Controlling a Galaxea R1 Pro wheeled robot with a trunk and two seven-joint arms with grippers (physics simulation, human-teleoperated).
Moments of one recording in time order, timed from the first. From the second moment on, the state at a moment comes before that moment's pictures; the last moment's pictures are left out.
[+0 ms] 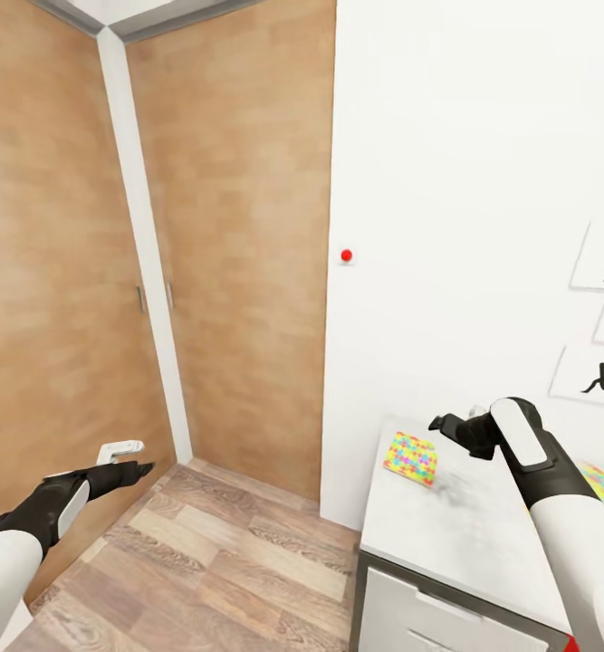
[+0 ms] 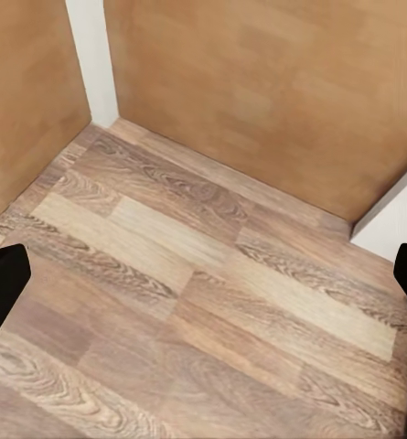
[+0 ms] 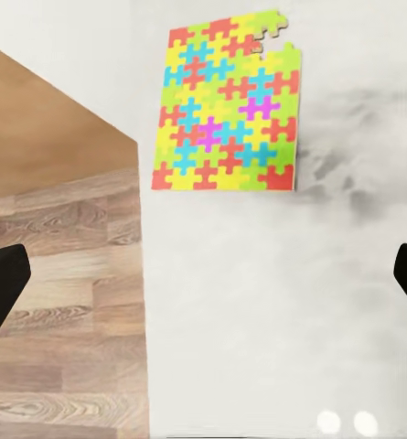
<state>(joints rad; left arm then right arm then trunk) -0.79 0.32 0.11 -0.40 0.07 0.29 -0.30 -0.82 -0.24 -0.04 -0.93 -0.99 0.96 -0.61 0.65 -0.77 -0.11</state>
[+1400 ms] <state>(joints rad) -0.79 0.31 0.11 -0.40 0.07 0.29 -0.31 -0.82 -0.21 -0.03 -0.92 -0.98 0.93 -0.61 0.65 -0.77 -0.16</state>
